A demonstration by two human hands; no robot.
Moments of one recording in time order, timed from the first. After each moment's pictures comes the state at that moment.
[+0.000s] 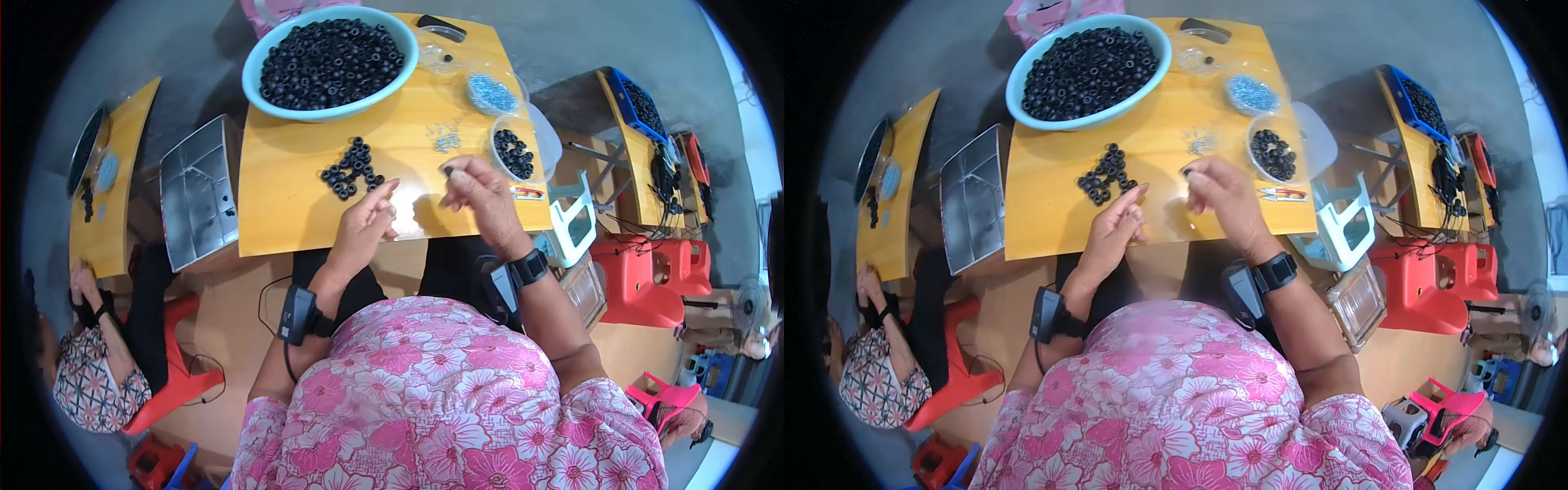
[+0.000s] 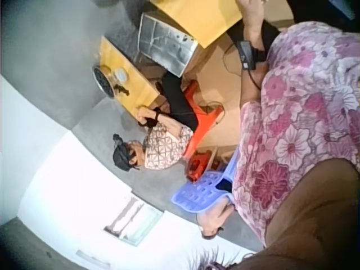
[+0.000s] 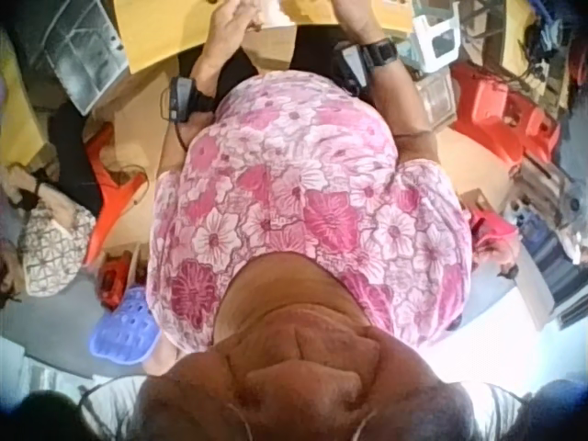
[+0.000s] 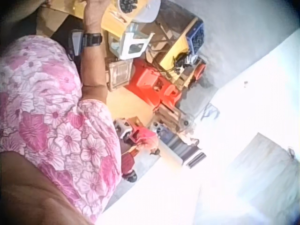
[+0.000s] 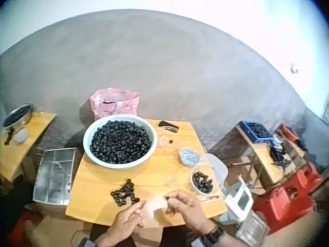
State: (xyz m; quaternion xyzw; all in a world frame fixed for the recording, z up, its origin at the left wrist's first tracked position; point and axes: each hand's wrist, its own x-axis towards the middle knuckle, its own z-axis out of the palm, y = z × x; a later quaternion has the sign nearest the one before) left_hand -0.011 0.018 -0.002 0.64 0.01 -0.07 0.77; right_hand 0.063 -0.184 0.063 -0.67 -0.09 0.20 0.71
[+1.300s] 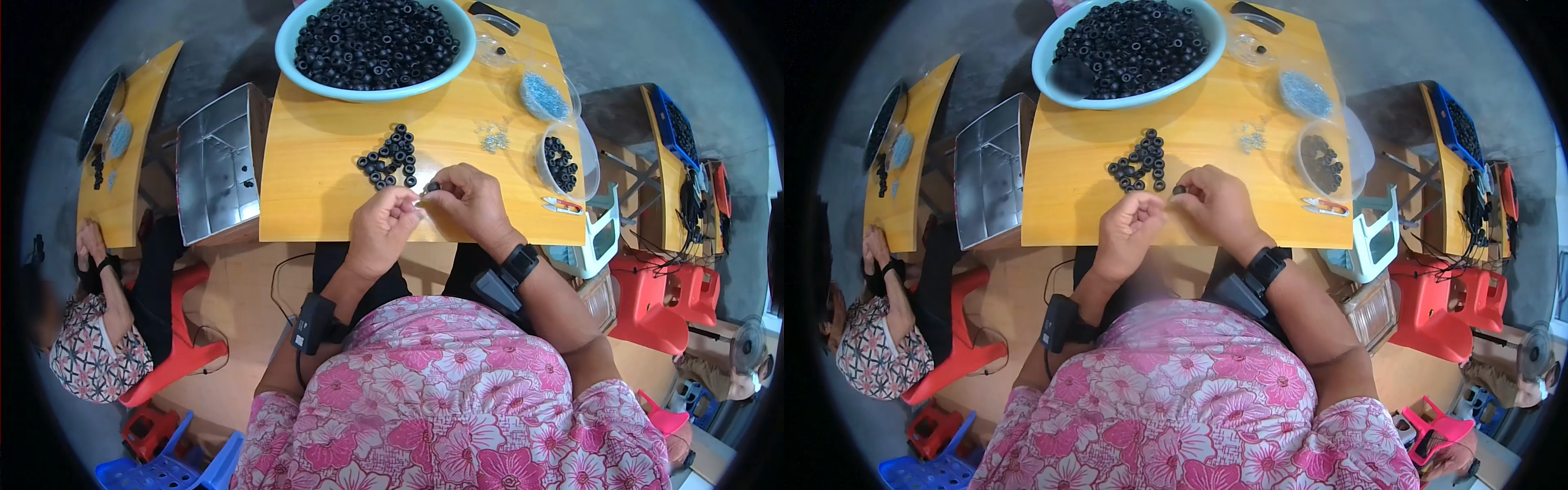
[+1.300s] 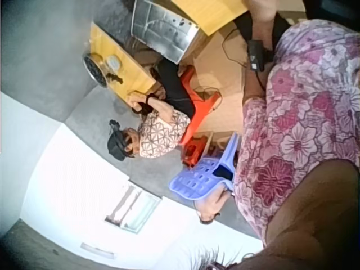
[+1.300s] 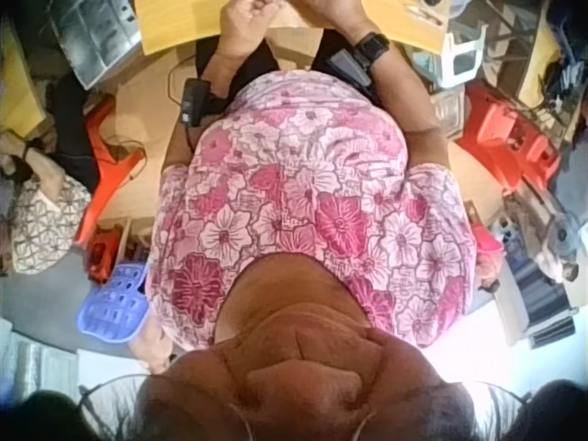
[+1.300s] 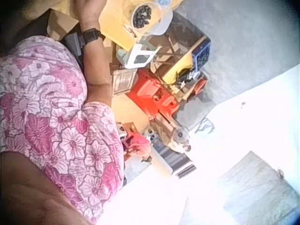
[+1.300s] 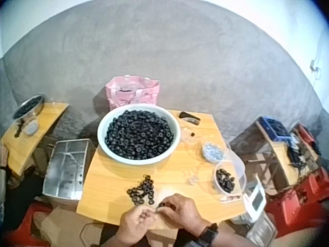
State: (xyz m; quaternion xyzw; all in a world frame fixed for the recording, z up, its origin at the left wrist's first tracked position) left_hand -0.019 0.028 0.004 0.75 0.05 0.05 0.66; right_hand 0.071 -0.129 0.016 -0.85 -0.26 0.08 0.46
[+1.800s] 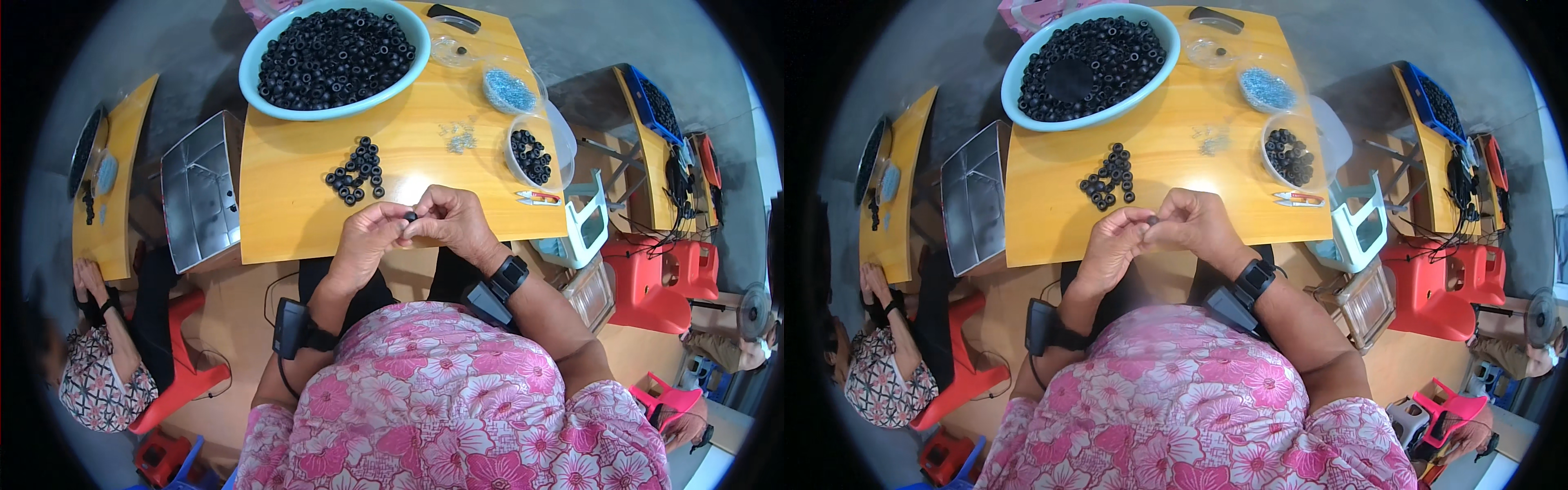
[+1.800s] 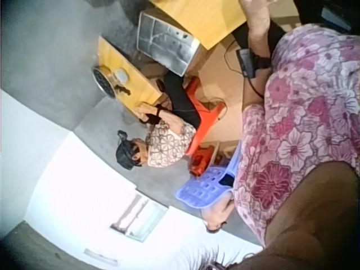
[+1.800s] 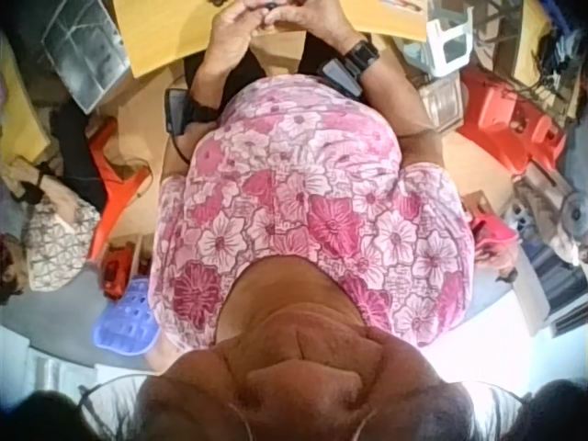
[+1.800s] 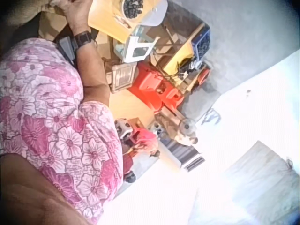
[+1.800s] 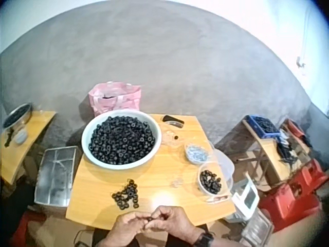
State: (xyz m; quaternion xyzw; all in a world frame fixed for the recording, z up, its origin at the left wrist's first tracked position) left_hand -0.012 0.017 -0.007 0.44 0.07 -0.11 0.89; right_hand 0.055 -0.154 0.014 -0.69 -0.15 0.26 0.66
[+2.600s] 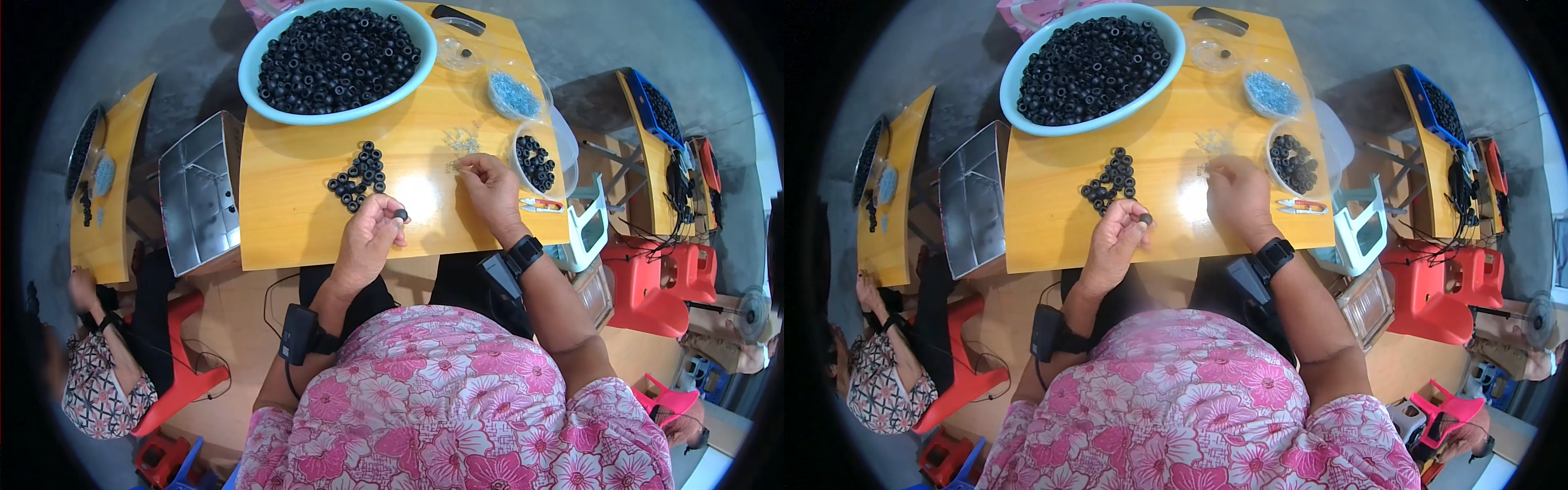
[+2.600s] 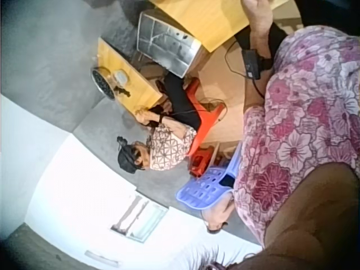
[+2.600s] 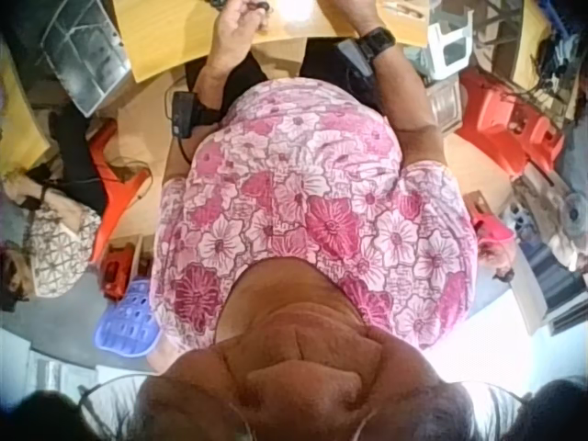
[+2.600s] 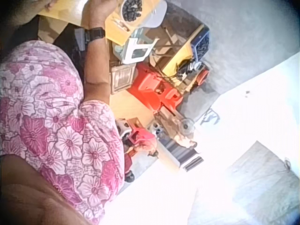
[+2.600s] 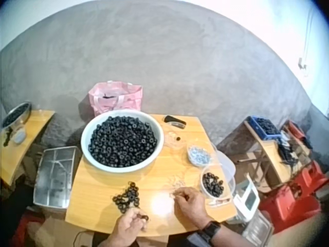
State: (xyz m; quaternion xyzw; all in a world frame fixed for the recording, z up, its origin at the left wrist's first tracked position) left_hand 0.000 0.024 -0.008 0.62 0.02 -0.04 0.78; right_hand 0.110 -0.178 -0.005 -0.88 -0.07 -0.02 0.47
